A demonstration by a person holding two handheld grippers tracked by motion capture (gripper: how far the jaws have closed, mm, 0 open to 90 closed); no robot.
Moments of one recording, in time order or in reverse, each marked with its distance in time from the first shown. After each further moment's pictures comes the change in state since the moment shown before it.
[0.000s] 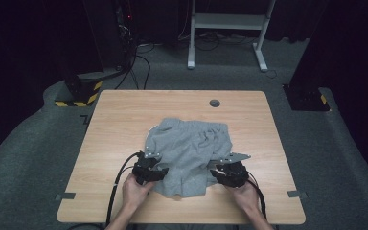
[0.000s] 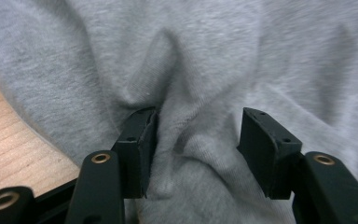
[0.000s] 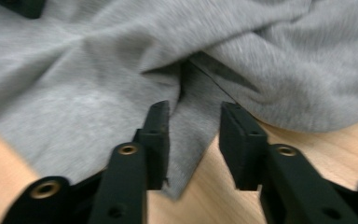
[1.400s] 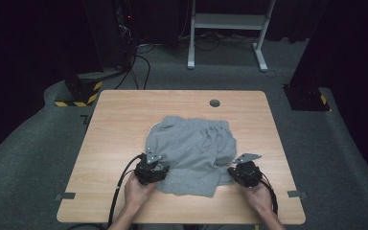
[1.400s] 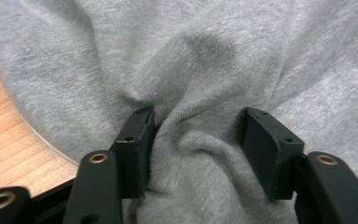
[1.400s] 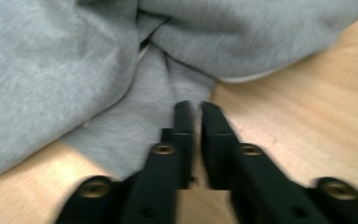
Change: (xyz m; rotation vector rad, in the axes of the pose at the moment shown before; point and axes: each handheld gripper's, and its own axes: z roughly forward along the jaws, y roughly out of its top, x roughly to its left) left arm -0.002 -0.012 0.014 -0.126 0.048 0.070; right arm -0.031 -0.019 -0.018 0.093 -0.106 -0.017
